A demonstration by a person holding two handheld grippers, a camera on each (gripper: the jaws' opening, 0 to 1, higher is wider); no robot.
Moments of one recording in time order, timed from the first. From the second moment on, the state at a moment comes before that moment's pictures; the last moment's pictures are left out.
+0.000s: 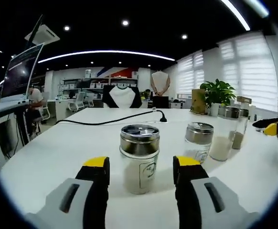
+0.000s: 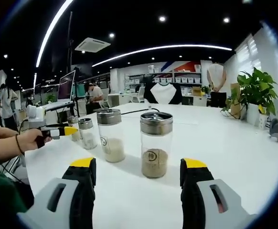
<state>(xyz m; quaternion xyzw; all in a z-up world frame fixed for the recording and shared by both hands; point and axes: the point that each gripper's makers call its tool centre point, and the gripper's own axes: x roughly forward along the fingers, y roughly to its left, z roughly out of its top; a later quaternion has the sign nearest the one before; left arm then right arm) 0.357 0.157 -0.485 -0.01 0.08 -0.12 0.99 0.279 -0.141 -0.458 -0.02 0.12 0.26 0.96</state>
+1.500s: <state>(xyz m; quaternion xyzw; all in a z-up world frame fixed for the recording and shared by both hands) 0.363 0.156 -0.483 0.00 0.08 -0.11 0.99 0.281 -0.142 -0.460 0.00 0.13 0.26 0.96</state>
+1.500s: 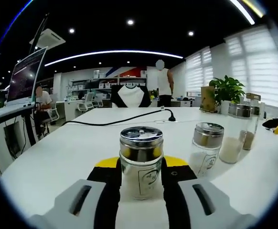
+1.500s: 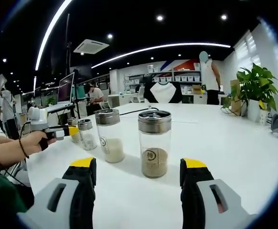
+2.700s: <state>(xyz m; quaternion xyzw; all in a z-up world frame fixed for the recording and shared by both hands) 0.368 0.152 -0.485 0.01 0.07 -0.26 0.96 0.278 -0.142 -0.461 -0.01 0.13 0.25 0.96</state>
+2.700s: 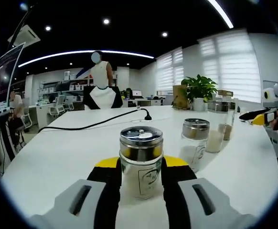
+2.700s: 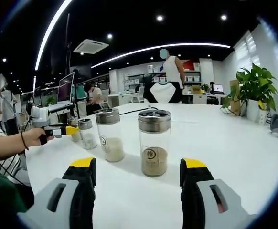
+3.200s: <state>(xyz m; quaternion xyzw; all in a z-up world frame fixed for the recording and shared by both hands) 0.371 0.151 -0.484 0.01 0.06 -0.32 0.95 0.279 -0.142 -0.459 -0.01 0.13 0.25 0.96</state>
